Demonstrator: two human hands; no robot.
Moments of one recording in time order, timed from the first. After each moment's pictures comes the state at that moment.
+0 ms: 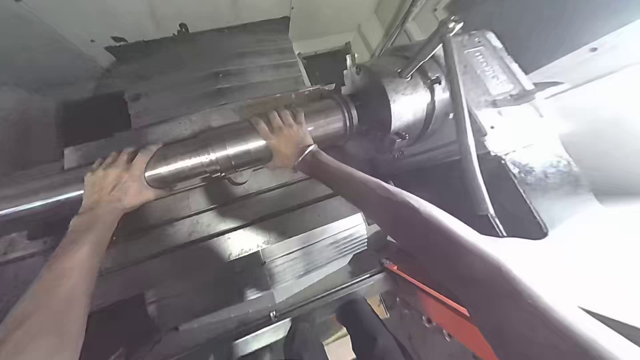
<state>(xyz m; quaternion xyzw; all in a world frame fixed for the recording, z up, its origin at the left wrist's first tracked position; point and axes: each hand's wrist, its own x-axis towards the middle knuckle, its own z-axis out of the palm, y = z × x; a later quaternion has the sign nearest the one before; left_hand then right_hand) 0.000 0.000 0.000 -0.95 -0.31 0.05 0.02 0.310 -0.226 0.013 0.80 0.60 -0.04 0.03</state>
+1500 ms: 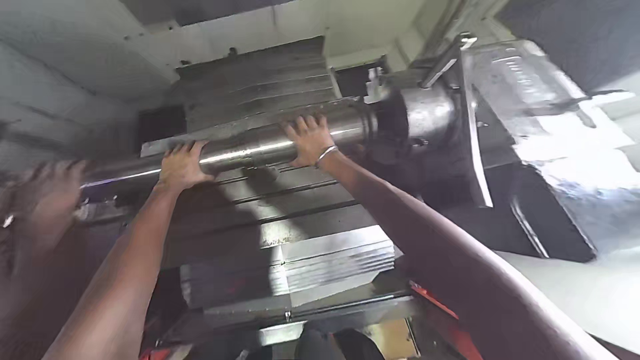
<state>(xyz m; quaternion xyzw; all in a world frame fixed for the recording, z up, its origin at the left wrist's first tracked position) 0.021 -0.009 0.003 -0.94 -0.34 0.06 0.02 0.315 -0.236 0.015 0.79 0.60 -0.05 0.01</state>
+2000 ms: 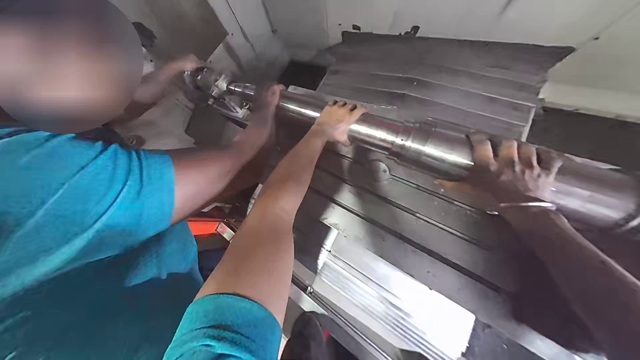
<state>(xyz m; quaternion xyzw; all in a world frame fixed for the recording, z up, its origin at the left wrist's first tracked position) 0.017 -0.005 0.000 -0.94 -0.33 0.06 0.01 0.316 -0.237 0.011 0.77 0.64 0.02 0.00</state>
